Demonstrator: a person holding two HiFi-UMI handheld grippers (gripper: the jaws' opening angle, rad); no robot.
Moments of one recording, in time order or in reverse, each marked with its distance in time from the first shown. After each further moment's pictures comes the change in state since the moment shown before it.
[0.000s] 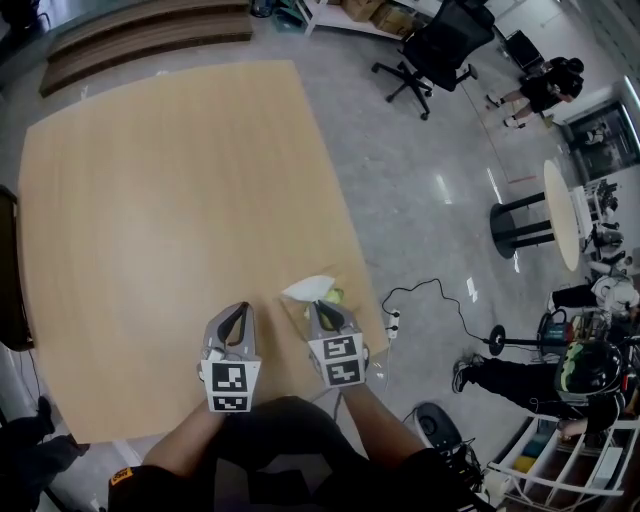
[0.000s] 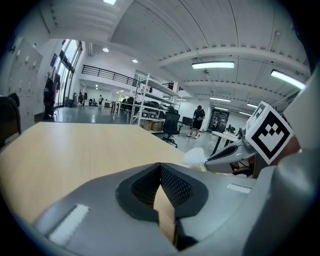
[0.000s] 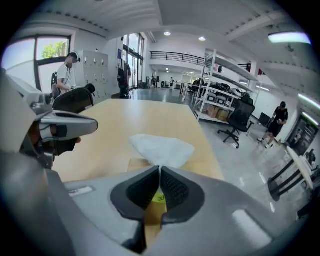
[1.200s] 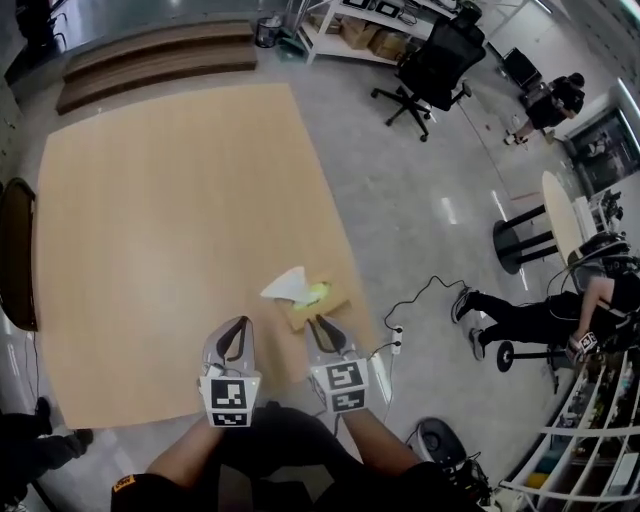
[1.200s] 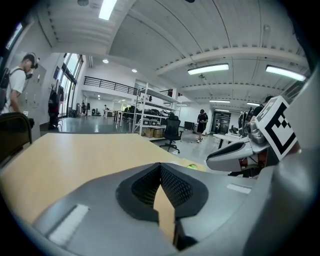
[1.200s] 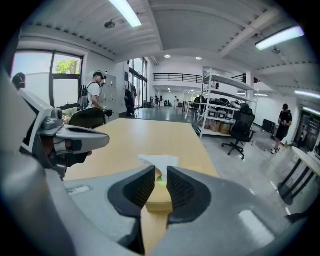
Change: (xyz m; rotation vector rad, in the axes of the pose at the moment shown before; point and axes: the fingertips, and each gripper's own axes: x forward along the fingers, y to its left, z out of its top) left arm -0.062 -0.036 0.023 0.046 -0.085 0.054; right arm -0.085 0.021 0.014 0.001 -0.233 0.049
